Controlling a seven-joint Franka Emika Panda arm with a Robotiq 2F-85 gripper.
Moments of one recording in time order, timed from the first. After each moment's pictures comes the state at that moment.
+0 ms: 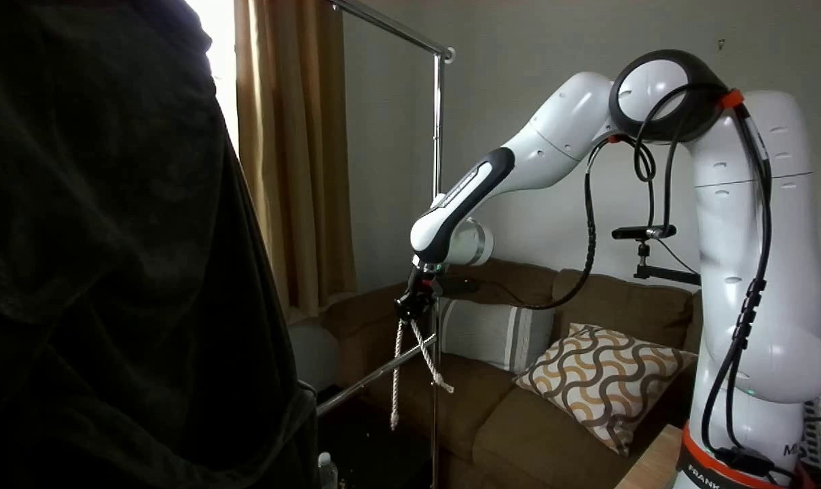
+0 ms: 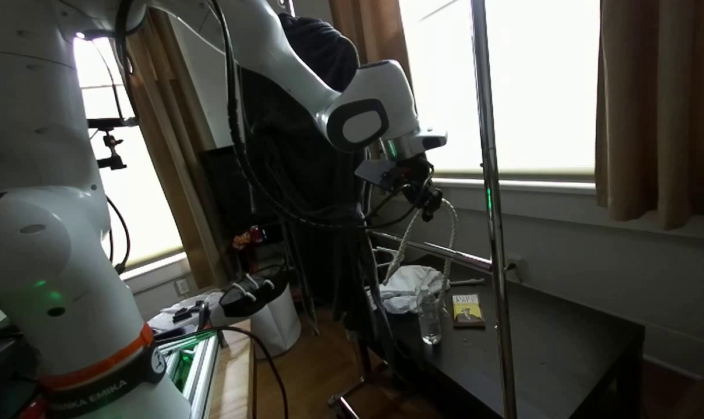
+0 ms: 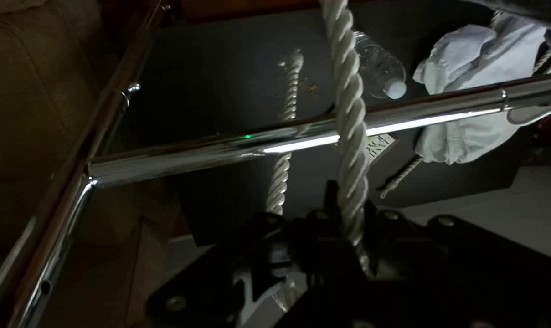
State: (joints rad) arm 0.24 0.17 -0.03 -2.25 0.33 2.72 -0.22
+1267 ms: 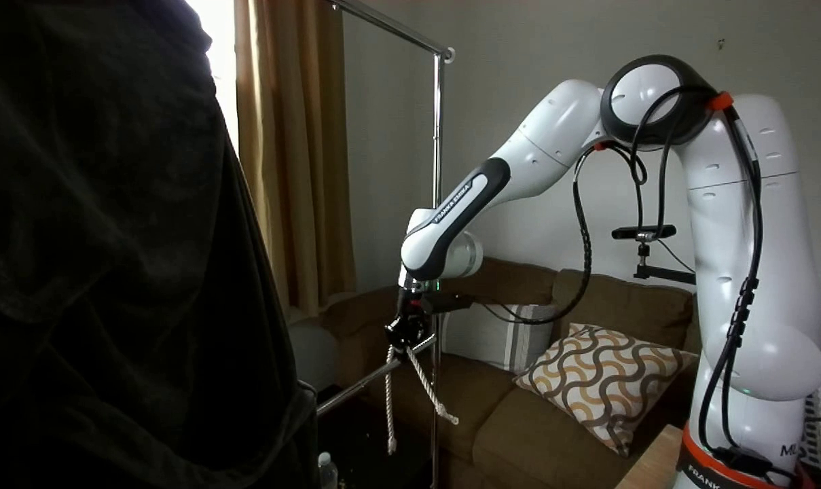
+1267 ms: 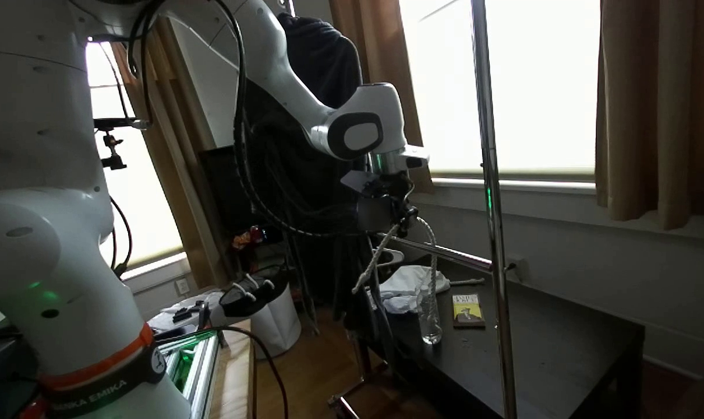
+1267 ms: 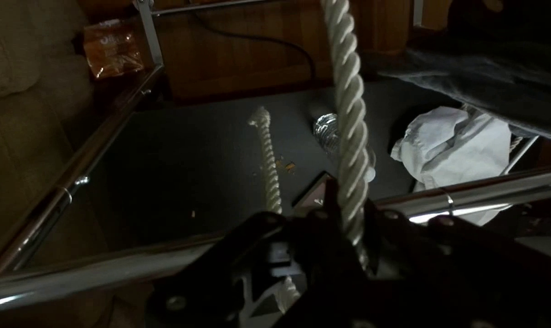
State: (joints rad) arm 0.16 0.22 0.13 -2.24 0.19 2.59 -0.03
